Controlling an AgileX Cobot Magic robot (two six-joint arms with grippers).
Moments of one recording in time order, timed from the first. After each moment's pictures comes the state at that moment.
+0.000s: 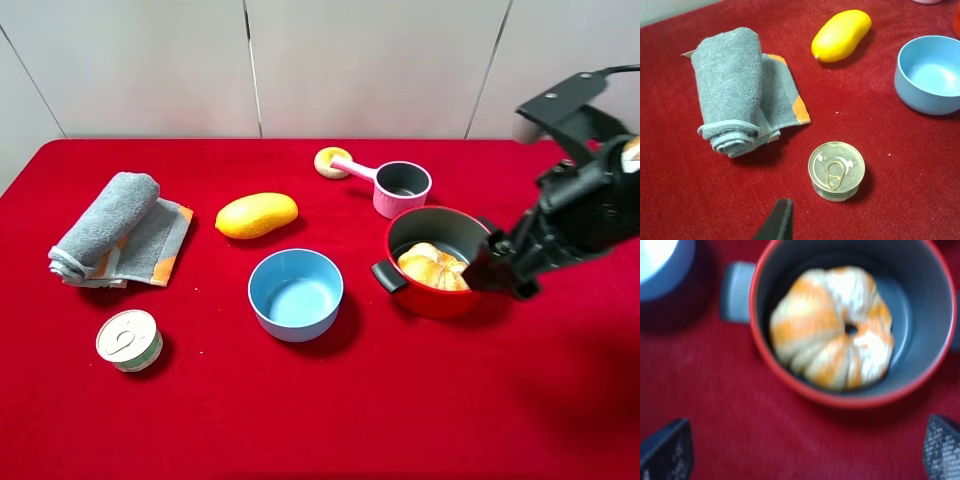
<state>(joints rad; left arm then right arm) -0.23 -0.01 -0.49 -0.16 1.07 0.25 0.46 1.18 -0.69 0.09 0.74 -0.27</state>
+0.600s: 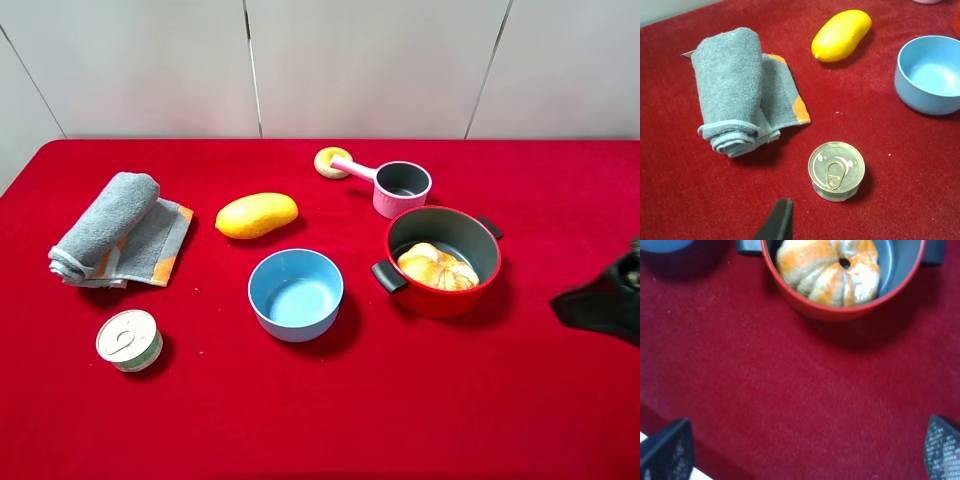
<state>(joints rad) -0.23 -0.01 -0.49 -0.16 1.07 0.25 0.46 0.81 -0.68 0.06 1.07 -0.15</state>
